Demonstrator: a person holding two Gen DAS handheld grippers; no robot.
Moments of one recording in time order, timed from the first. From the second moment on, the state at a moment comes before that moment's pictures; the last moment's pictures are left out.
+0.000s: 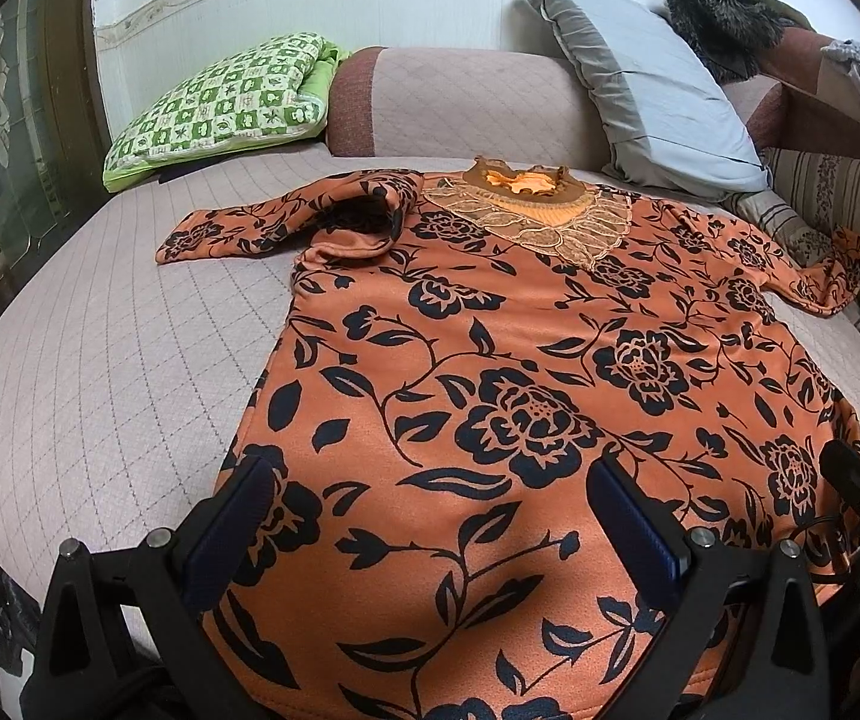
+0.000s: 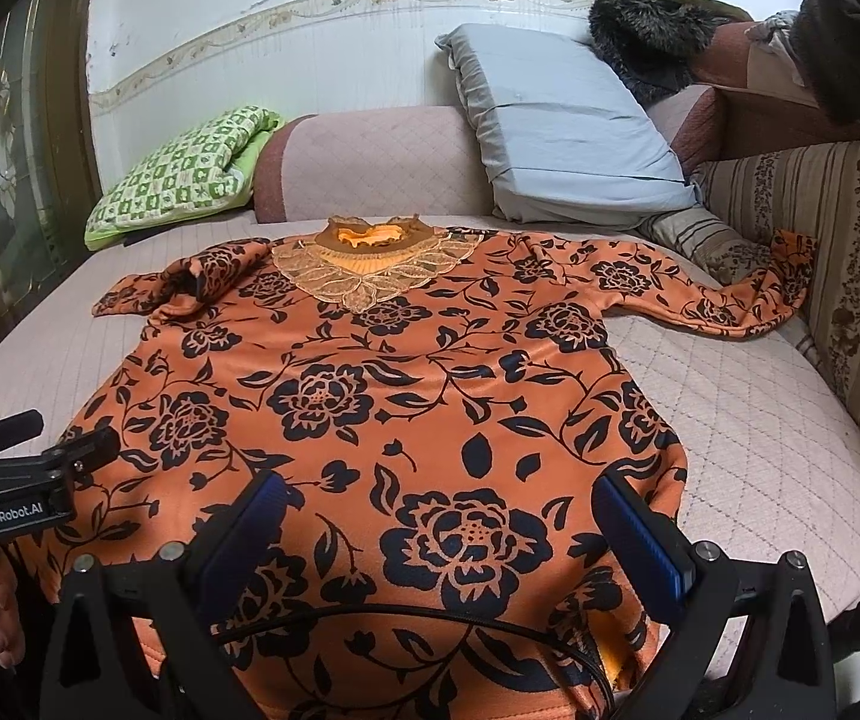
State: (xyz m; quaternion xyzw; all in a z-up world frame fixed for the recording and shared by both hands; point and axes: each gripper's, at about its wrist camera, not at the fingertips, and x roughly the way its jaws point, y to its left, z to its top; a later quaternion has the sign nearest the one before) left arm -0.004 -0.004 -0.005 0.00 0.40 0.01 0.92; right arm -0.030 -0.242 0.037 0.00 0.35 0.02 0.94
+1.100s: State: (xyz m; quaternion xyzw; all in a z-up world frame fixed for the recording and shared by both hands) left arm -0.005 -0.004 -0.005 0.00 0.40 0.01 0.92; right arm -0.030 -0.244 0.038 0.00 0.34 0.02 0.94
